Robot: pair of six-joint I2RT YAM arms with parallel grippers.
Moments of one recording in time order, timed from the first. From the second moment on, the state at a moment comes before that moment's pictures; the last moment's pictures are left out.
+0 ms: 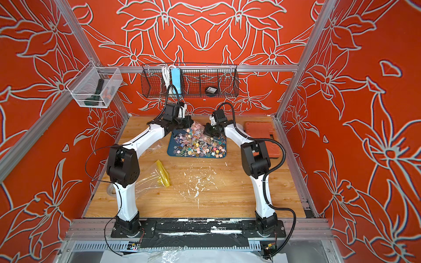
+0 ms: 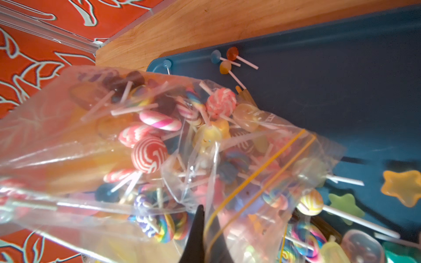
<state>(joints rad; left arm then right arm) -0.31 2.00 1.73 -0.32 0.26 -0.41 0.37 2.20 1.83 -0.47 -0.43 0.61</state>
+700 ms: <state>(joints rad) -0.31 2.00 1.80 -0.40 0.24 -0.35 0.37 2.18 1.75 -0.38 -0.44 0.67</state>
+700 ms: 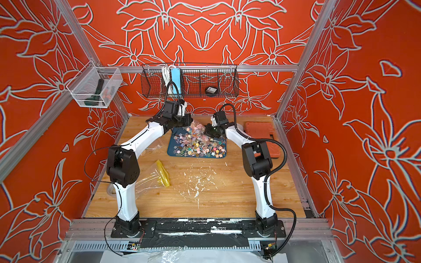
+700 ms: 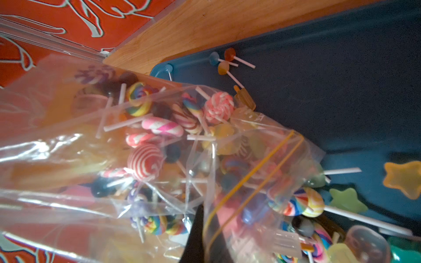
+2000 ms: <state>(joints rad) -0.31 1.97 1.82 -0.45 0.15 -0.29 0.37 2.18 1.74 -0.31 -0.52 0.76</state>
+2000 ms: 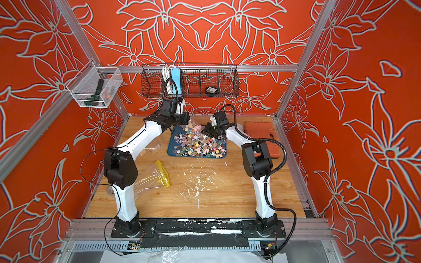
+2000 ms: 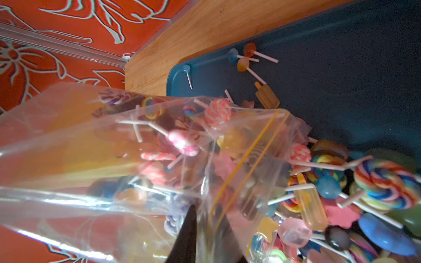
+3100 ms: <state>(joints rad) -0.31 1.95 1.83 -0.49 0.05 -0.24 0.43 2.22 1.78 -0.28 -0.54 0.79</state>
